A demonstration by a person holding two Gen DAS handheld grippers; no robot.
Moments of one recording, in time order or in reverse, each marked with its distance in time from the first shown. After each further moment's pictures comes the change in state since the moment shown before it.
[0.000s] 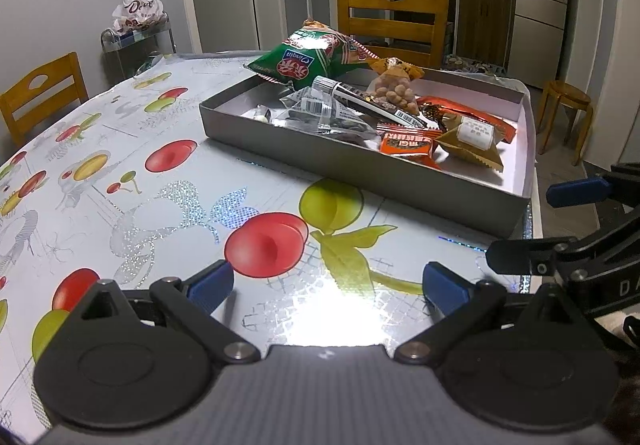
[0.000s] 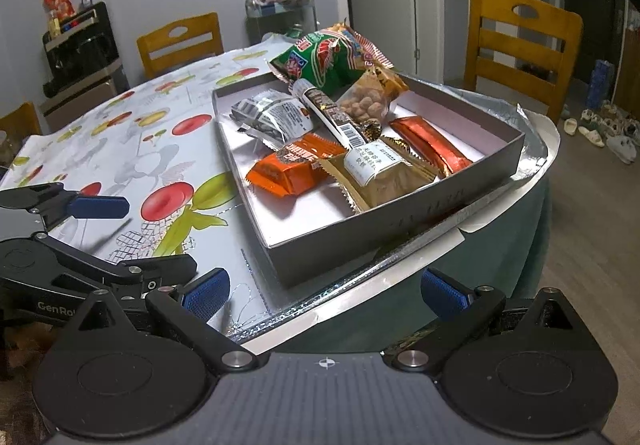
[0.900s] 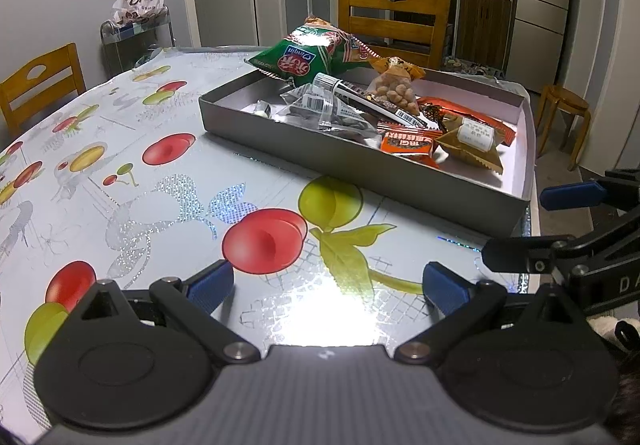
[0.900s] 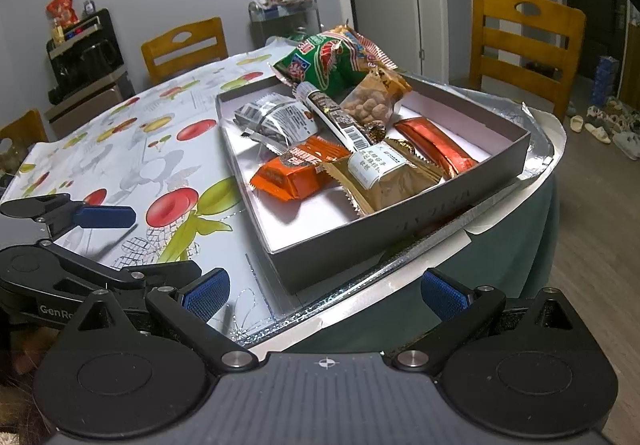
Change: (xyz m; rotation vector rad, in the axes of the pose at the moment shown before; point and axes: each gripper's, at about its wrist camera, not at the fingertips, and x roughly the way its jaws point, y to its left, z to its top) left arm 0.002 0.002 -0.001 -0.024 0.006 -0.018; right arm 0.001 -0.002 0.001 0.014 -0.008 0.024
